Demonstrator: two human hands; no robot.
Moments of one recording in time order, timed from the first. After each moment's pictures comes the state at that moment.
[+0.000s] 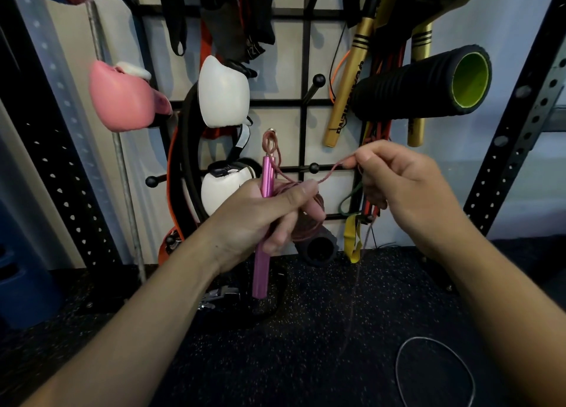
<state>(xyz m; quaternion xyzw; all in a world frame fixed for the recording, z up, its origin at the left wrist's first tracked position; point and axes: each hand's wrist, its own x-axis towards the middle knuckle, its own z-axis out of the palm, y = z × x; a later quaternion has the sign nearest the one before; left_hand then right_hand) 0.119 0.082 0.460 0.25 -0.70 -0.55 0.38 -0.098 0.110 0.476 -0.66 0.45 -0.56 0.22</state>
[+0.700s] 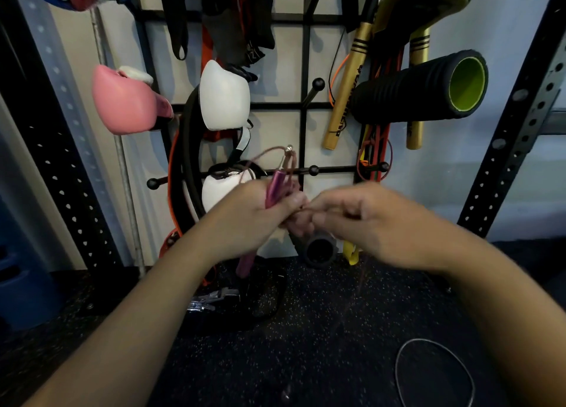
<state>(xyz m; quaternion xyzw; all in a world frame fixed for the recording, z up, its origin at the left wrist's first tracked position) 0.129 0.082 0.469 0.37 -0.83 -0.26 0.34 -0.080 0.137 0.489 -0.82 0.45 -0.26 0.23</state>
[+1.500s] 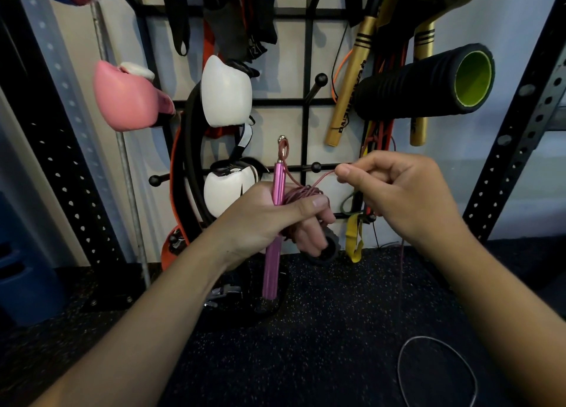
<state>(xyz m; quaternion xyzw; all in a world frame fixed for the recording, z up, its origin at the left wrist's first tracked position) 0.114 0.088 0.464 0.26 -0.75 -0.47 0.37 -0.096 0.109 0.472 -0.69 0.45 -0.55 0.12</state>
